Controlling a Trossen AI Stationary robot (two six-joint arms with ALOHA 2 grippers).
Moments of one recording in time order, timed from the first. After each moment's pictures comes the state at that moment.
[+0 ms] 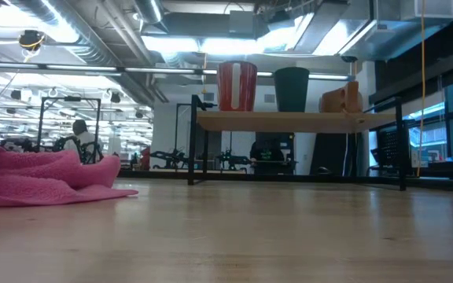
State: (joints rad) left arm -0.13 1.46 1.26 0.22 -0.04 -0.44; right arm 0.17 1.15 1.25 -0.18 -0.10 0.19
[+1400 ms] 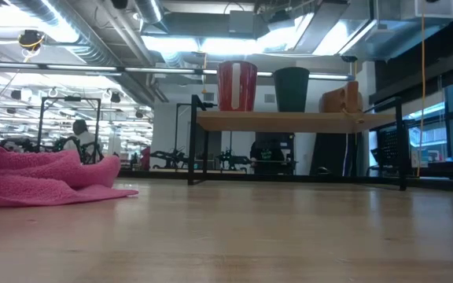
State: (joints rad) left arm -0.24 0.80 0.55 0.46 -0.18 -0.38; right arm 0.27 0.28 0.83 -0.42 0.20 0.53
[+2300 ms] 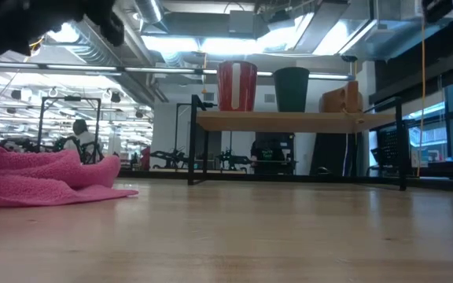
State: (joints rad) left arm 0.00 0.74 0.20 0.89 0.23 -0.33; right arm 0.27 0.00 0.48 -0.22 -0.01 0.29
